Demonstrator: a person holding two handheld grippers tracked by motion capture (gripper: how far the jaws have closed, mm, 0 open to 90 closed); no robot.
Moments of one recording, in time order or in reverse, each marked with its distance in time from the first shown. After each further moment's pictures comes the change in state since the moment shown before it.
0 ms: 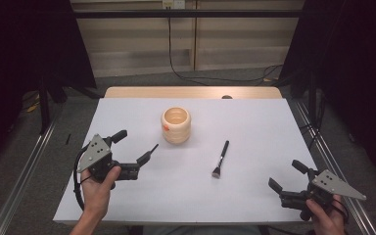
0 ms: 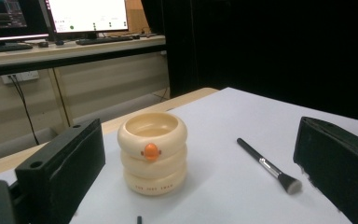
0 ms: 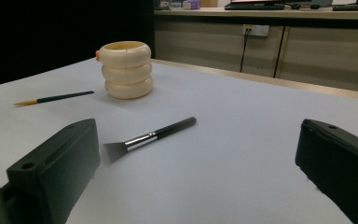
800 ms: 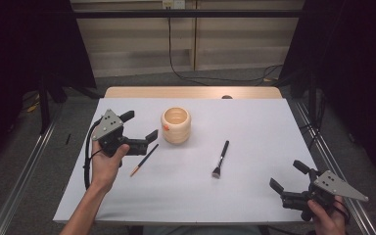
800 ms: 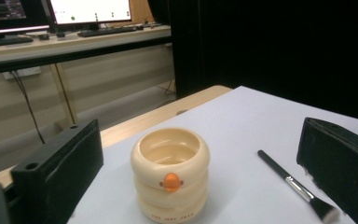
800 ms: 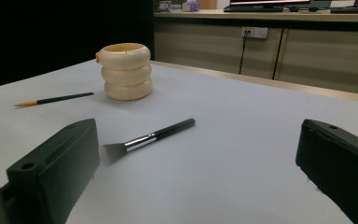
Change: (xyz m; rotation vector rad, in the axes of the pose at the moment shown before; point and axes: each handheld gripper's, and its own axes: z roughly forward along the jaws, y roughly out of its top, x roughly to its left) left arm 0.023 0.025 0.048 0.065 0.020 0.011; right arm -0.001 0.000 -0.003 -0.010 -0.005 -0.001
